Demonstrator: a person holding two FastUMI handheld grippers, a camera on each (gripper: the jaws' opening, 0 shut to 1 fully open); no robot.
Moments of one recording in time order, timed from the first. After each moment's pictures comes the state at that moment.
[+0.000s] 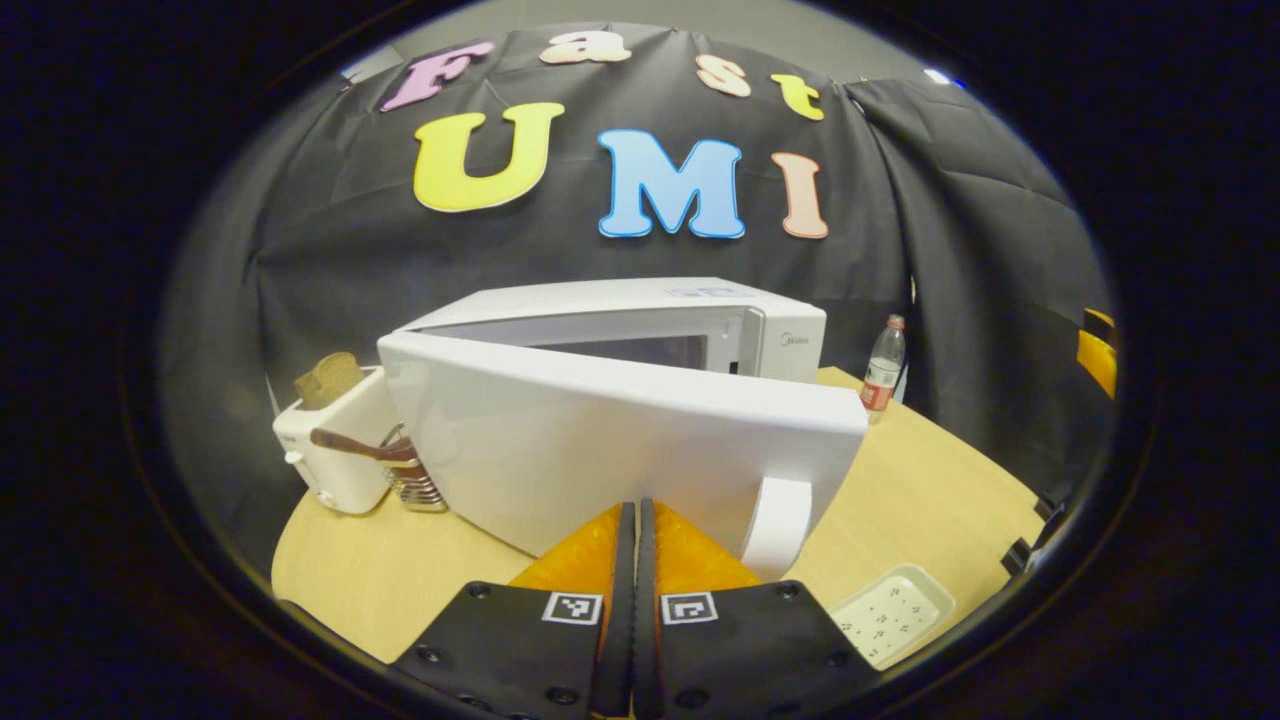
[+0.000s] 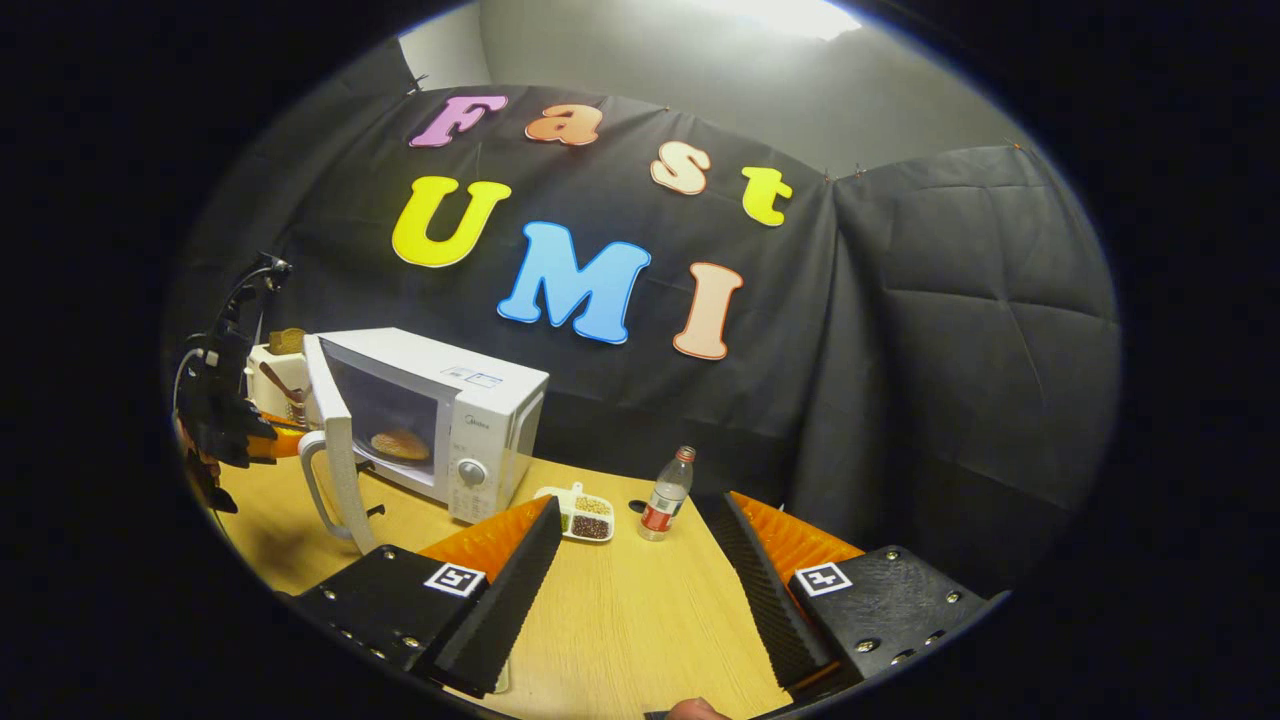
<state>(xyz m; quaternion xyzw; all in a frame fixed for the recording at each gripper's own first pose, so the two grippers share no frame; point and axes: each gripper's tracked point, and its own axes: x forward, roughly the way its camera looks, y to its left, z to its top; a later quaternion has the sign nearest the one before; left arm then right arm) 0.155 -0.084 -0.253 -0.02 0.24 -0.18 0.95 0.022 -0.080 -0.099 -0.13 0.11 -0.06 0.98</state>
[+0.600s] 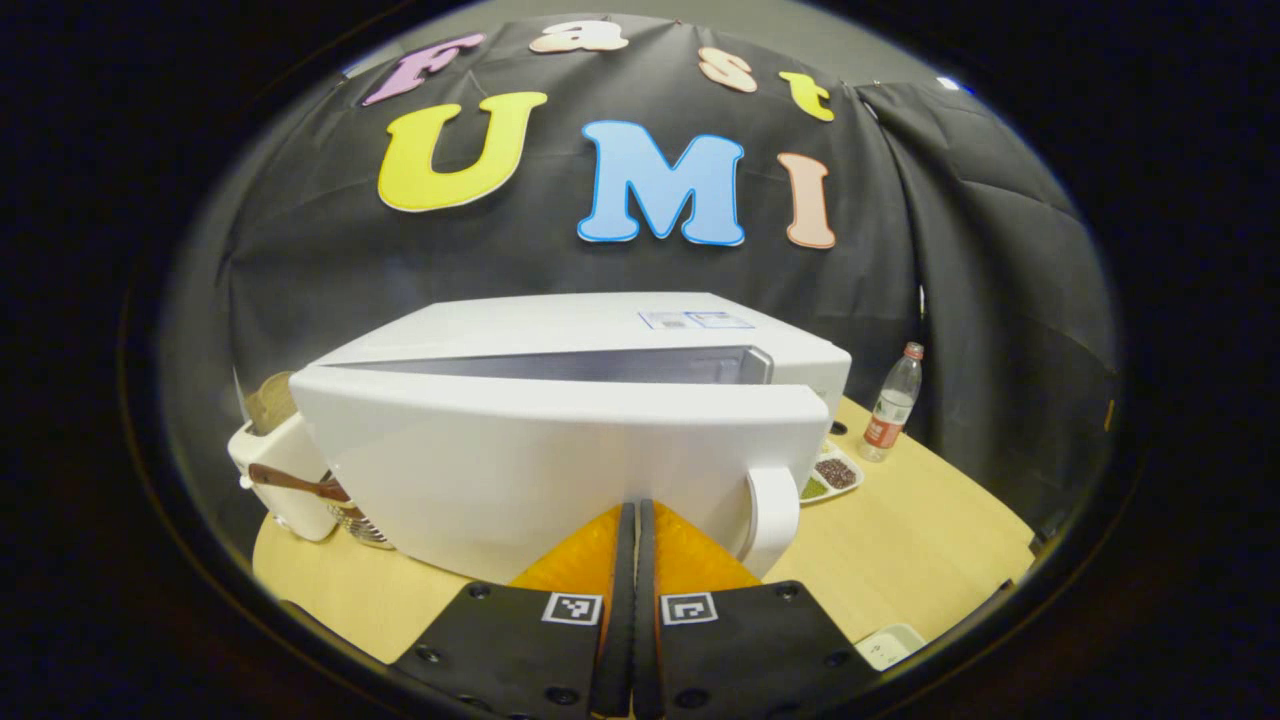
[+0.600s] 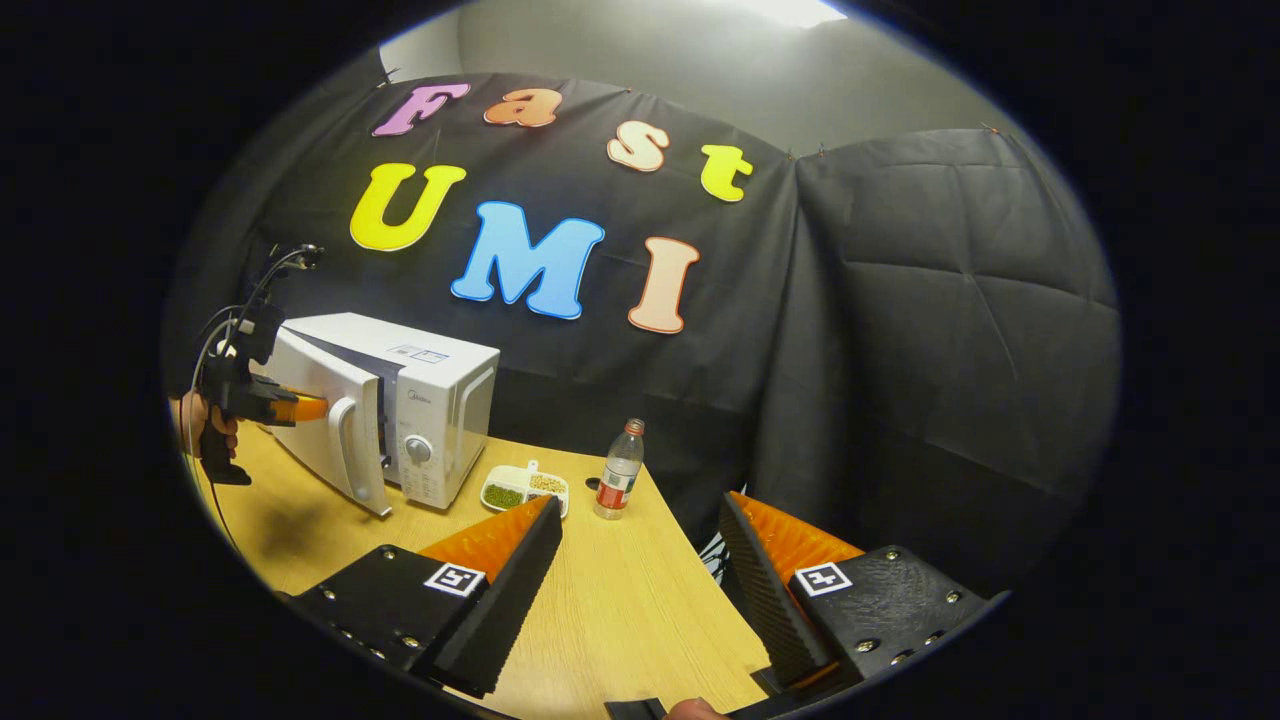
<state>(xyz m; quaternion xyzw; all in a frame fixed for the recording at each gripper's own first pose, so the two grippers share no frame) 0.233 -0.137 -0.247 -0.04 0.24 -0.18 0.95 0.013 -0.130 -0.109 -0.12 0.13 -0.11 0.98</state>
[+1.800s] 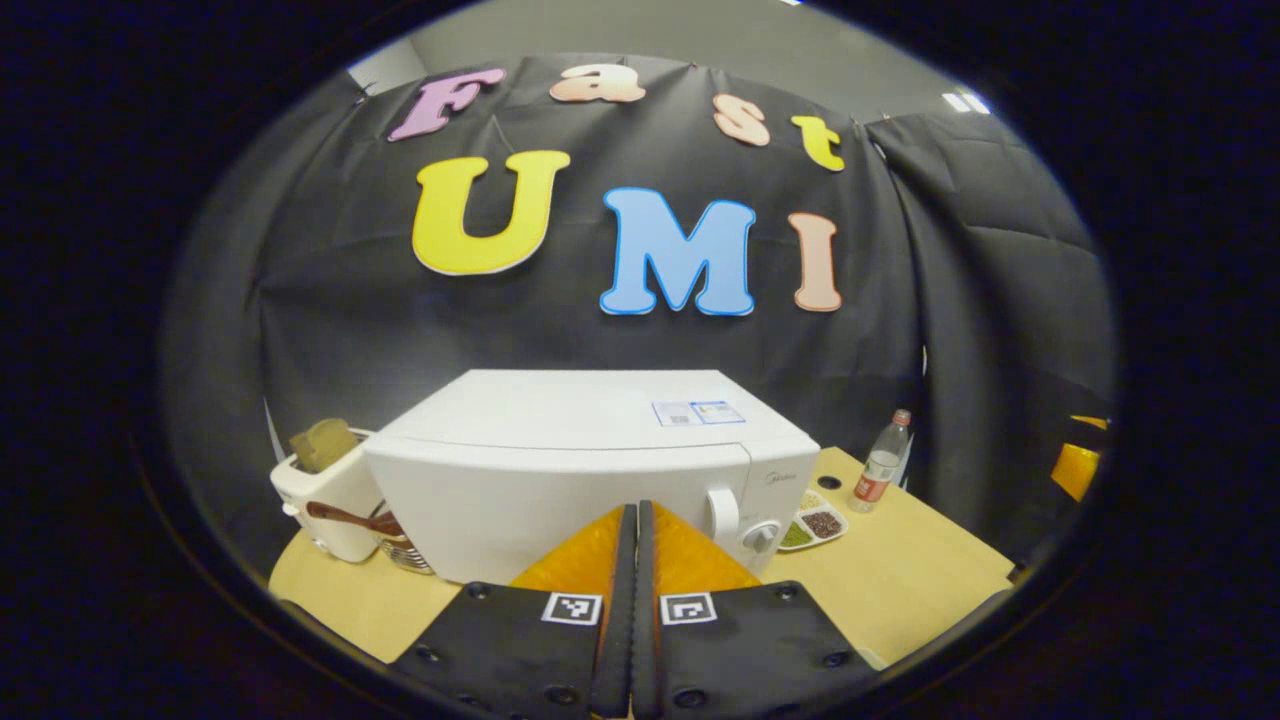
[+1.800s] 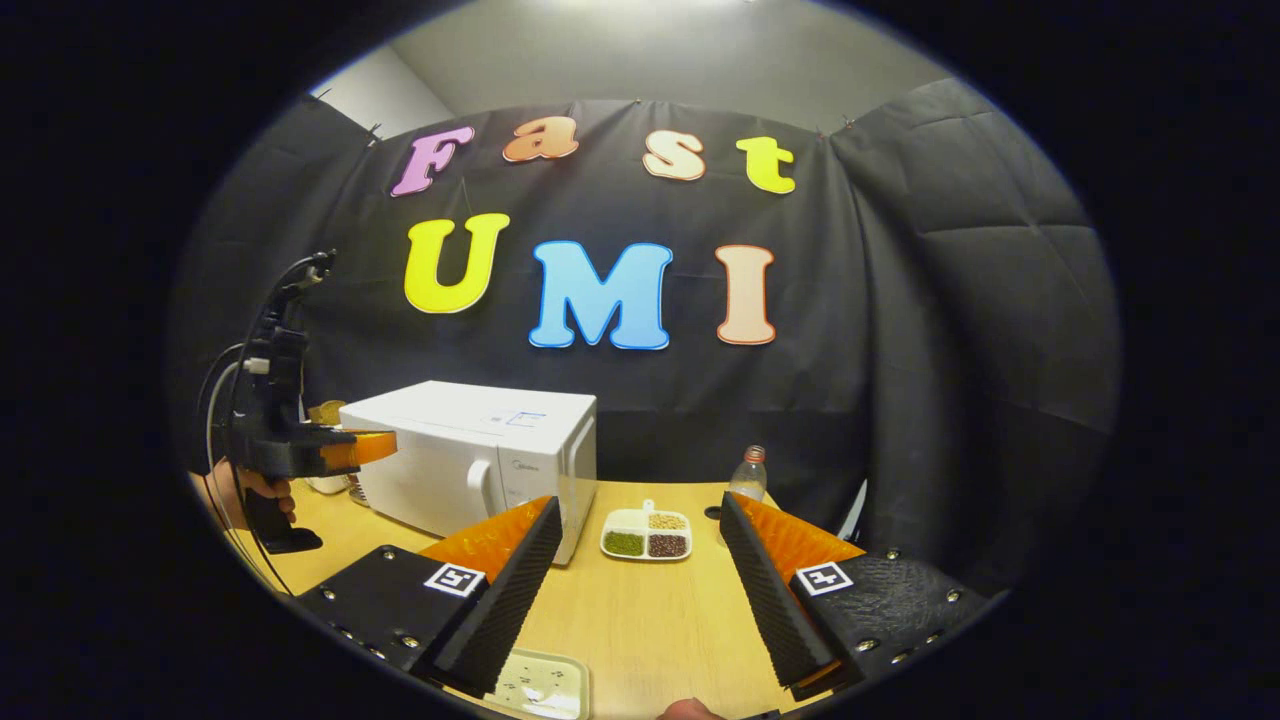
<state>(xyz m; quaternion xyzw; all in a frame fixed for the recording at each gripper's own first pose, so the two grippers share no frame) 0.198 -0.096 -0.143 -0.05 0.16 -0.14 0.98 0.071 -0.033 -0.088 -0.01 0.10 0.03 0.99</state>
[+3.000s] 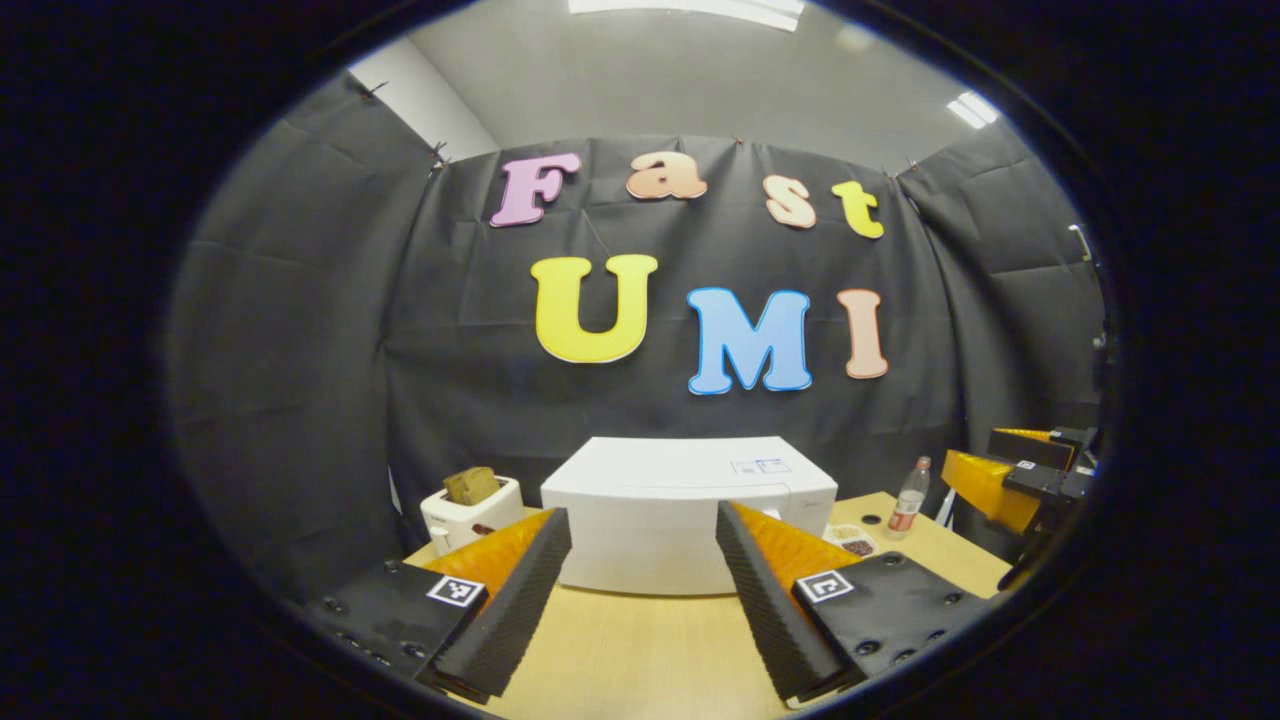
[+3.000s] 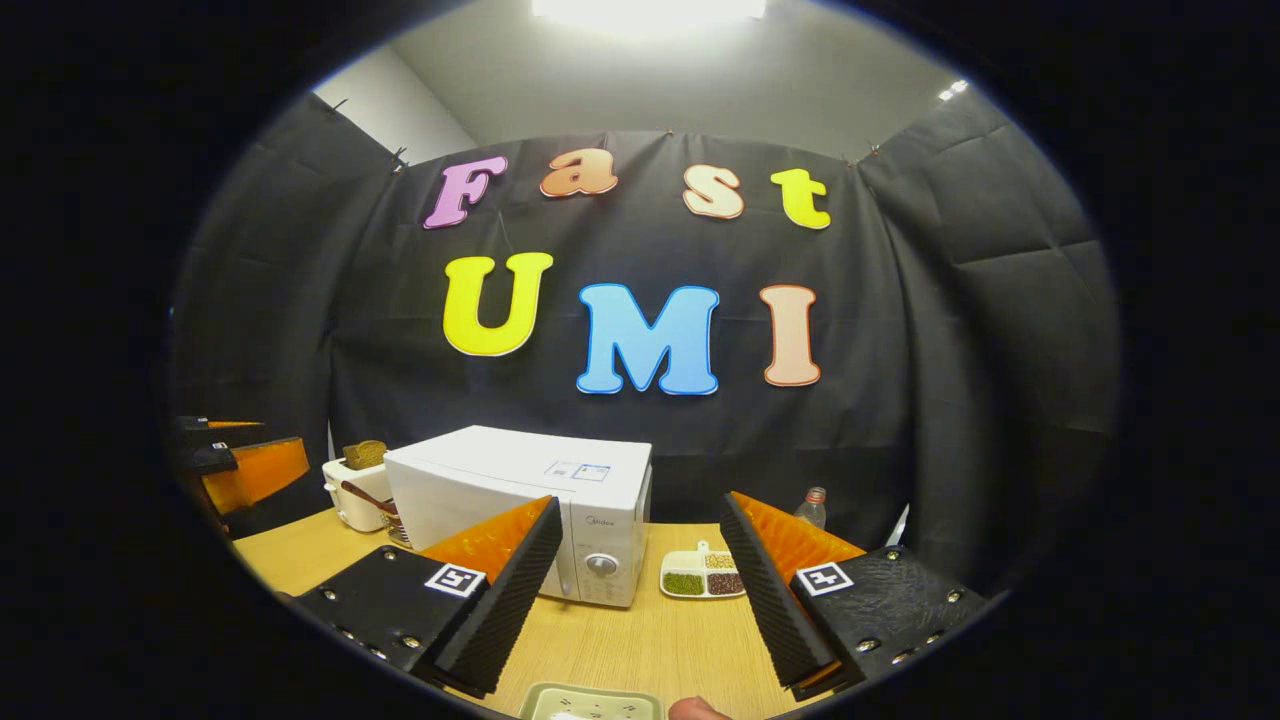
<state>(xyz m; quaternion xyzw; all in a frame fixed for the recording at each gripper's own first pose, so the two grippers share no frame) 0.066 -0.003 -0.055 -0.04 0.07 -0.02 1.00 0.083 0.028 -0.057 -0.01 0.05 0.05 1.00</state>
